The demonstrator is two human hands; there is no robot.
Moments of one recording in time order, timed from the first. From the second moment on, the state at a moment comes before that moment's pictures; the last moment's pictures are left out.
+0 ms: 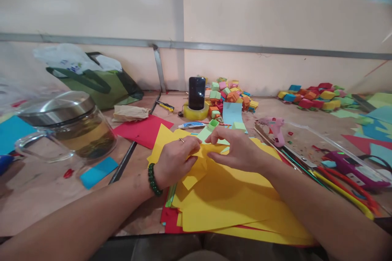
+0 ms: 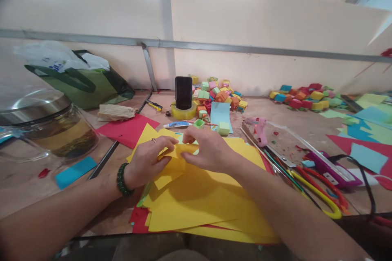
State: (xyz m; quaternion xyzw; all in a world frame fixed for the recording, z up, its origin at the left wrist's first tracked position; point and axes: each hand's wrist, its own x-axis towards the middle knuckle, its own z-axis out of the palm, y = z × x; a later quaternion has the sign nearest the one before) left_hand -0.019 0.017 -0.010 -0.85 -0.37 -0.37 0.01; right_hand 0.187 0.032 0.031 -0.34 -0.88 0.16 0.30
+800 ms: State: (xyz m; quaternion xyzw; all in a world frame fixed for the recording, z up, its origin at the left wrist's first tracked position) left_hand -0.021 0.020 -0.005 -0.83 -0.38 -0.41 0.04; right_hand 0.184 0.034 0.028 -0.35 -0.83 0.16 0.40
